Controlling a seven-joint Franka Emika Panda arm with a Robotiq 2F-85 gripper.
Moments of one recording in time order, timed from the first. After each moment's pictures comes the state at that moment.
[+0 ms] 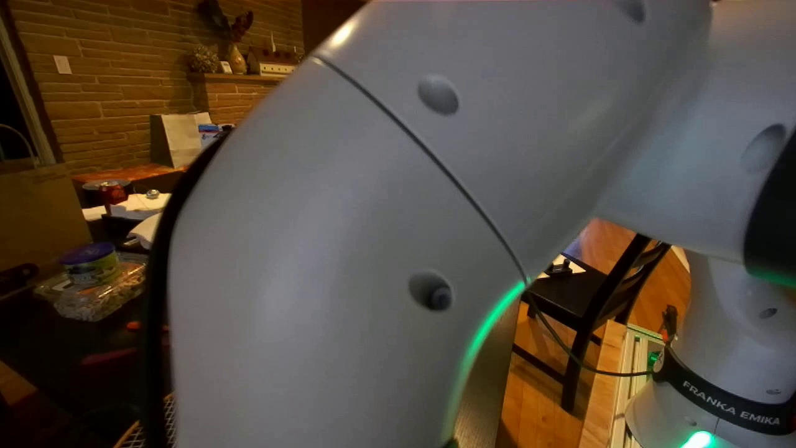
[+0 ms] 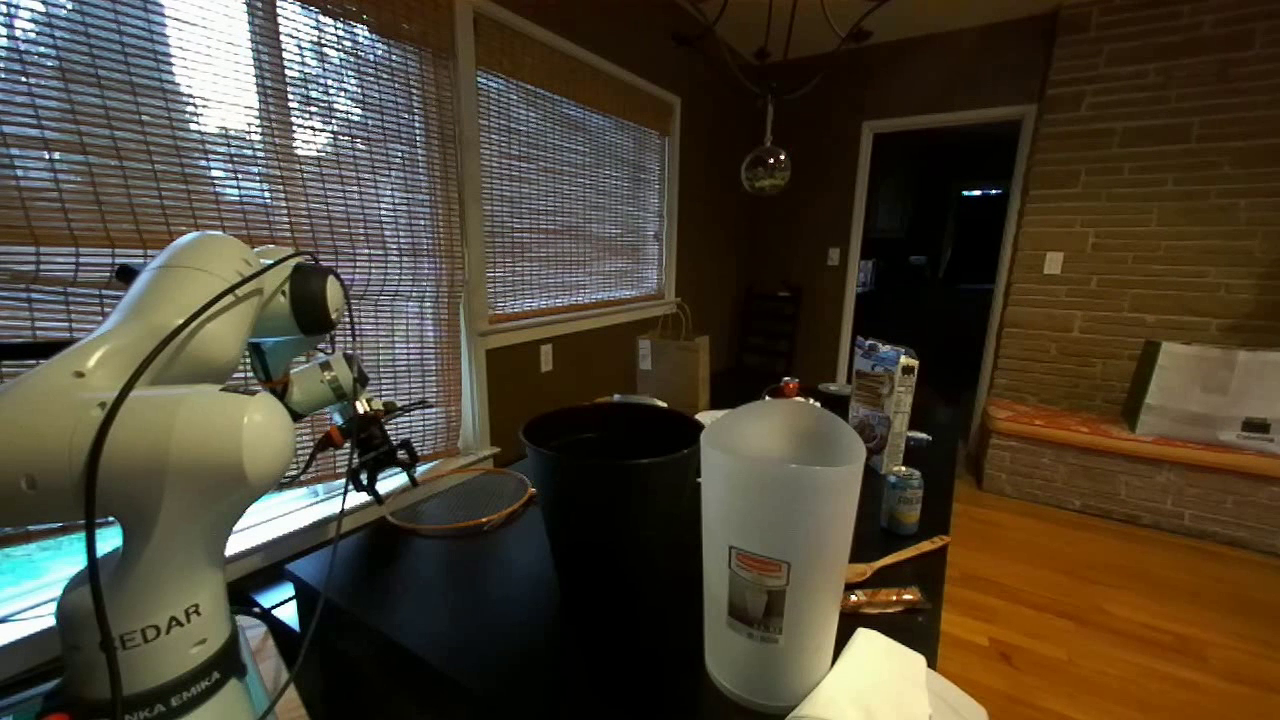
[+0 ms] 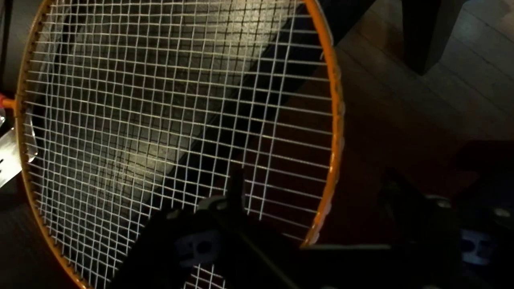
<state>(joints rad) 1.07 1.01 -0.03 -1.27 -0.45 1.88 0.37</state>
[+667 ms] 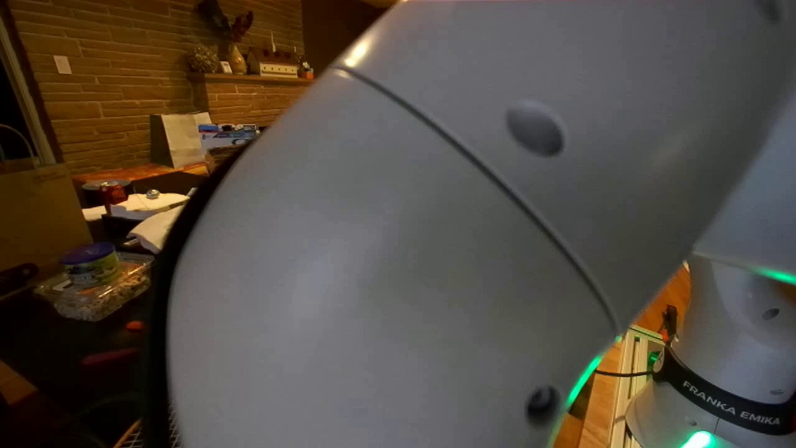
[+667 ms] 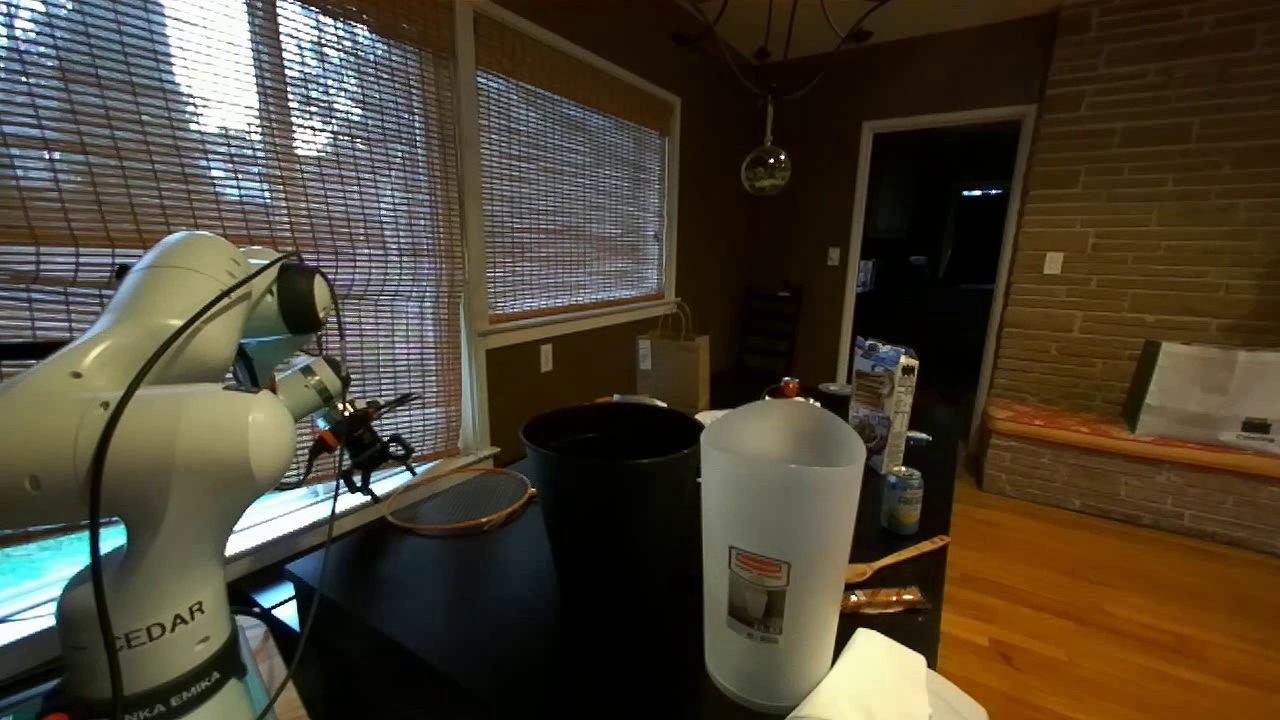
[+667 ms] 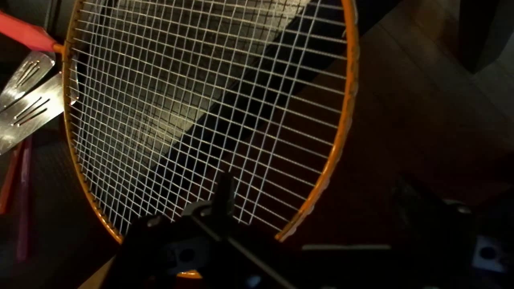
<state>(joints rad) 1.13 1.01 -0.05 -1.29 -0.60 1.90 0.36</state>
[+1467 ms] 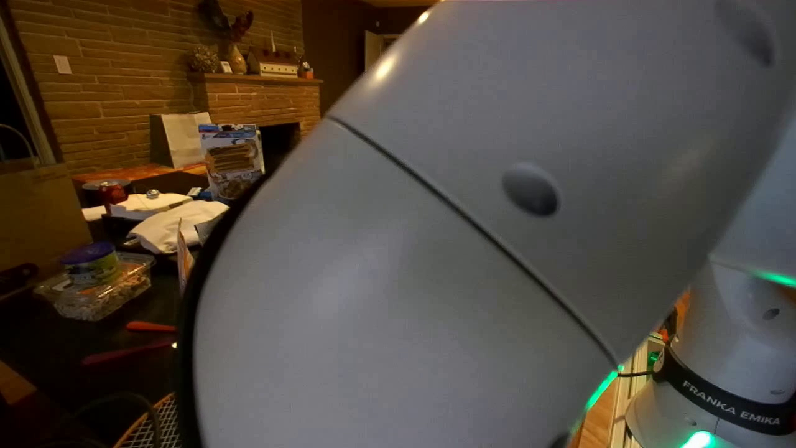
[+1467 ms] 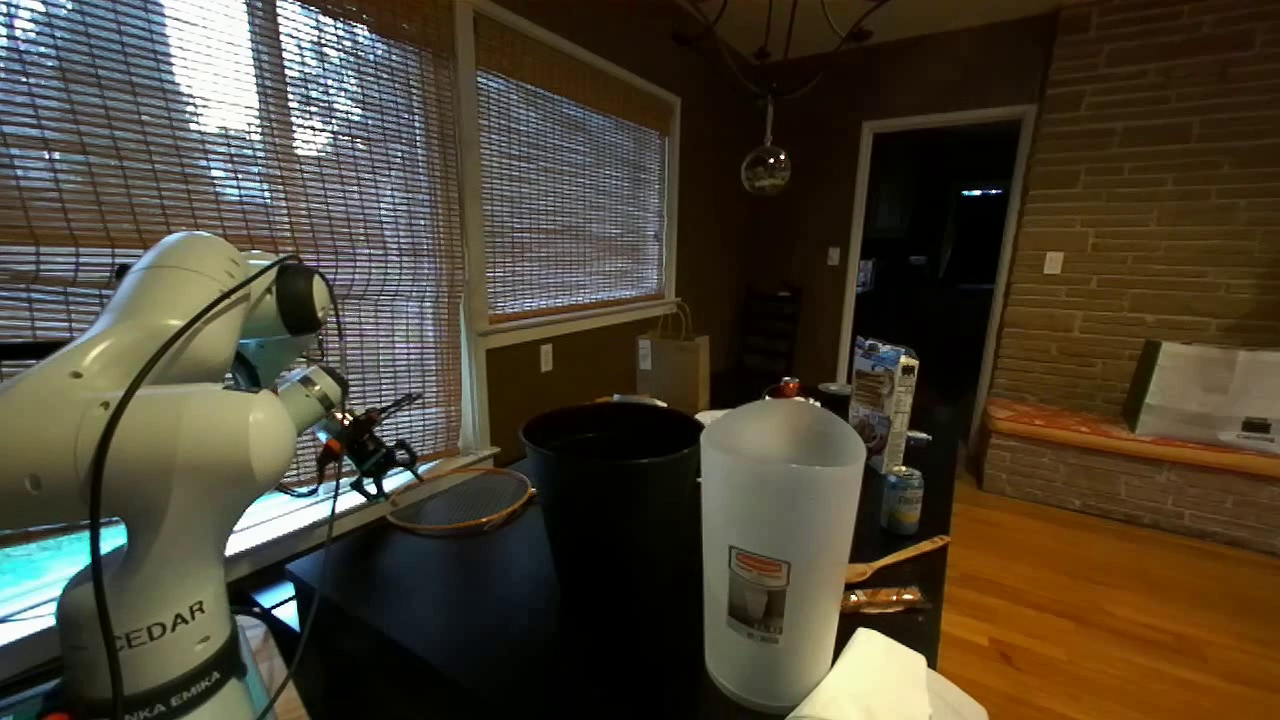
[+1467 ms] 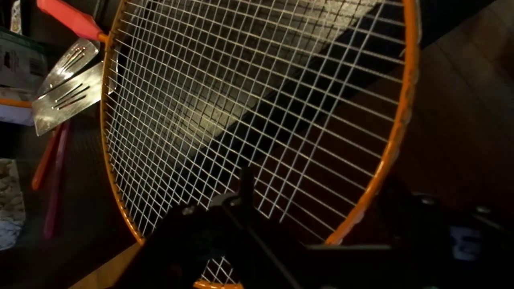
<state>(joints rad) 1.14 1.01 -0.05 -1.34 -0.73 1.90 0.36</state>
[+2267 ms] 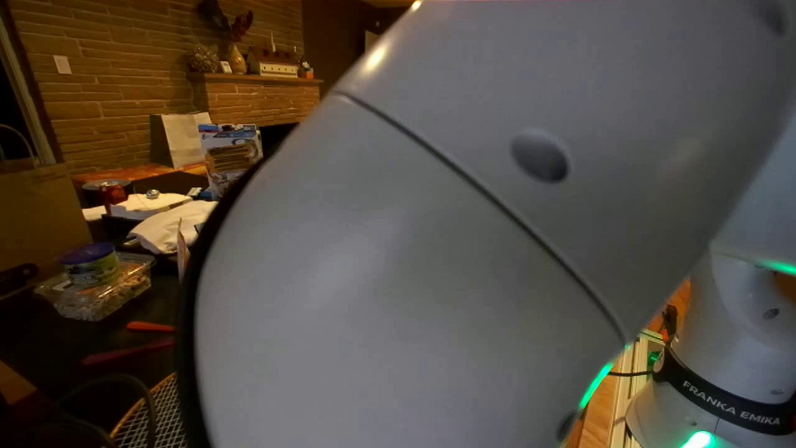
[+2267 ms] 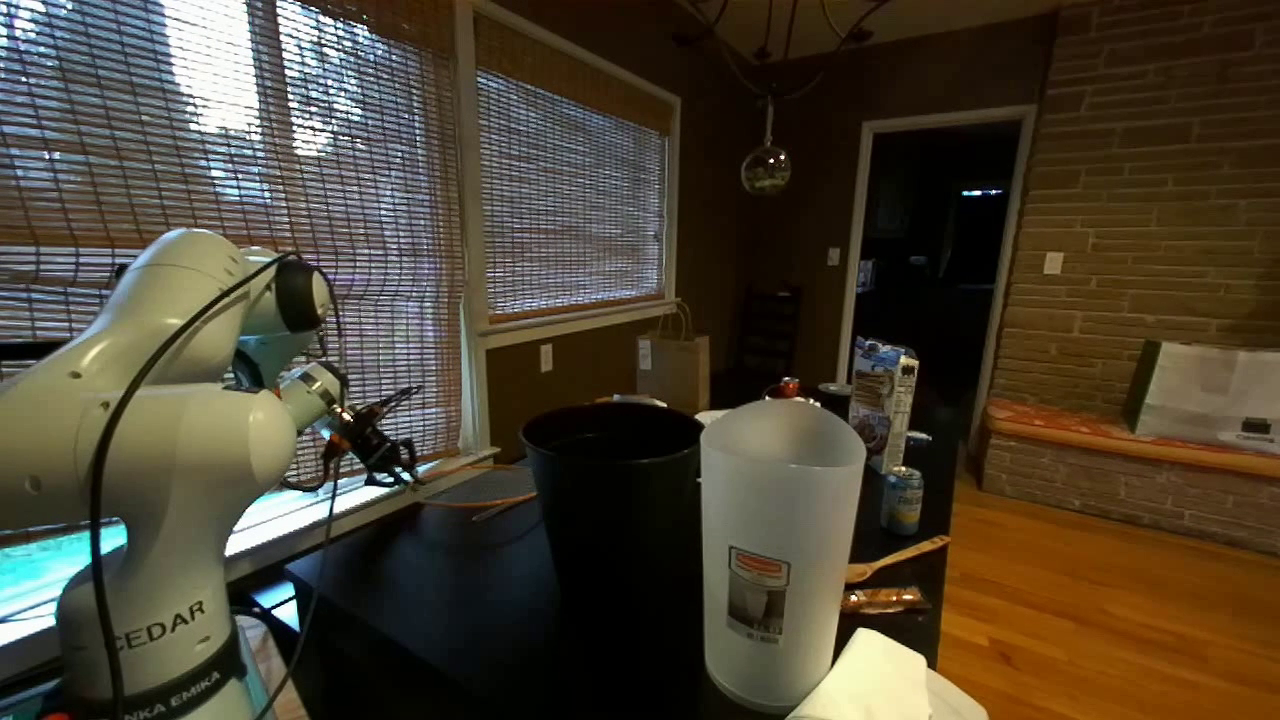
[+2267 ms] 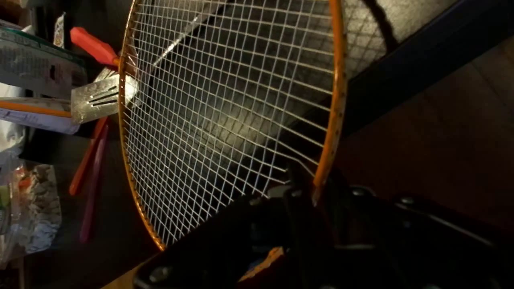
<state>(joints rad) 1.14 1.00 -0.05 -1.35 -0.78 1.84 0.37</state>
